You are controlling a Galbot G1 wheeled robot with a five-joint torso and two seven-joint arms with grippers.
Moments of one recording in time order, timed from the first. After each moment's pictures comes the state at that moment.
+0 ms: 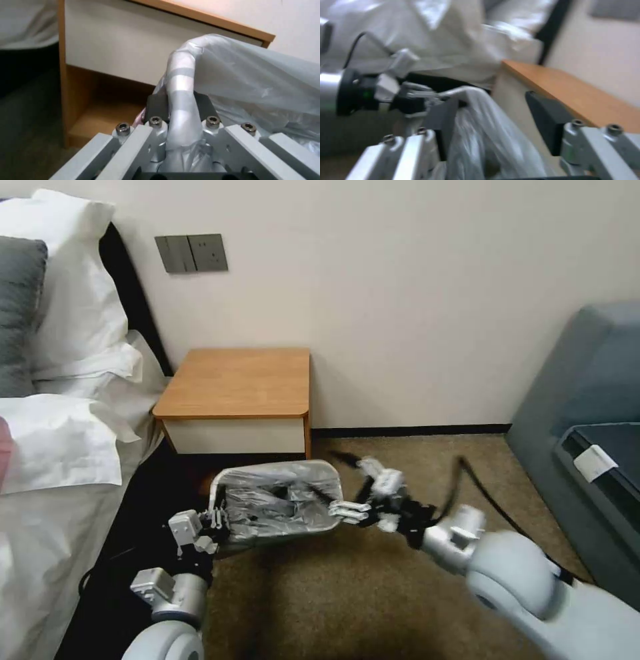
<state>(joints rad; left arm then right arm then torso) 1.69 -1.42 -0.55 -2.14 -0.40 0.01 -0.06 -0.88 0.72 -0.23 2.16 0.38 -0.03 -0.24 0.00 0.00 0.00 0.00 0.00</state>
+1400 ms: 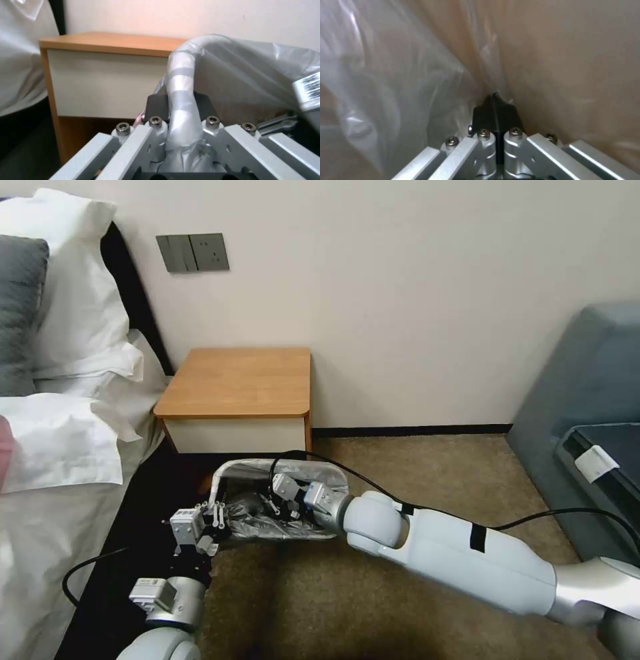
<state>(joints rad) 1.71 -1.44 -0.57 -2.18 -0.22 -0.08 0.05 -0.38 1.07 -0.77 1.73 0.50 -0.40 0.04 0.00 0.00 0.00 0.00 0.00</state>
